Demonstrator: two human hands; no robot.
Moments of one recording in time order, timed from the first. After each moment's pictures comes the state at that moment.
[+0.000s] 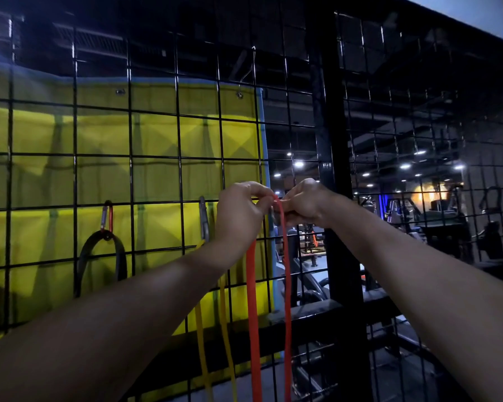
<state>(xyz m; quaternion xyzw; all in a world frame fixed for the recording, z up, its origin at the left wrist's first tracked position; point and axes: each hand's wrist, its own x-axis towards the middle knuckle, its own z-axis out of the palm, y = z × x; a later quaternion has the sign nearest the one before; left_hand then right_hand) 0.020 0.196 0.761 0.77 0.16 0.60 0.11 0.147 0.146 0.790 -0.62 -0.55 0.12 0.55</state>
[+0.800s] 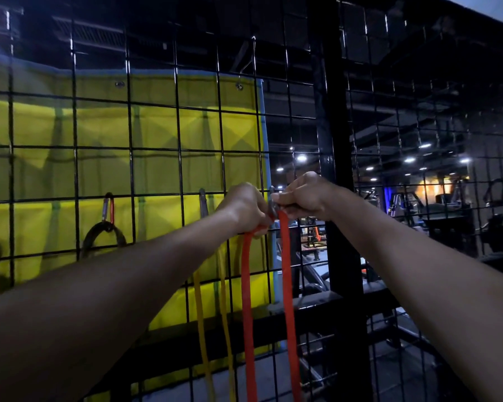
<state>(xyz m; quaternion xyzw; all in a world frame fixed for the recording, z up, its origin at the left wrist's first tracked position) 0.016 0.201 0.774 0.87 0.29 0.36 0.17 0.153 0.147 0.788 -0.61 -0.54 0.15 0.56</state>
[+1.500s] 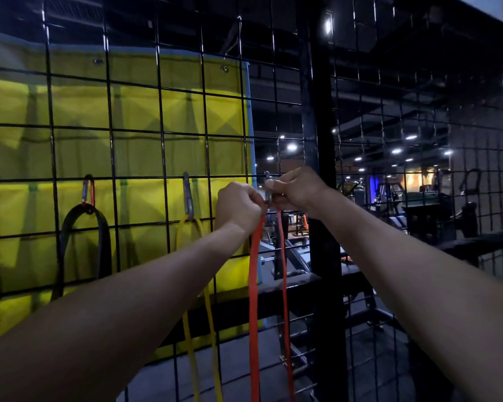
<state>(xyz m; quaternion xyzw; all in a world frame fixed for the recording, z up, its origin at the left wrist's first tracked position) 0.044 0.195 0.737 0.78 0.28 0.54 0.13 0.154 0.143 0.765 -0.58 -0.53 0.11 0.62</state>
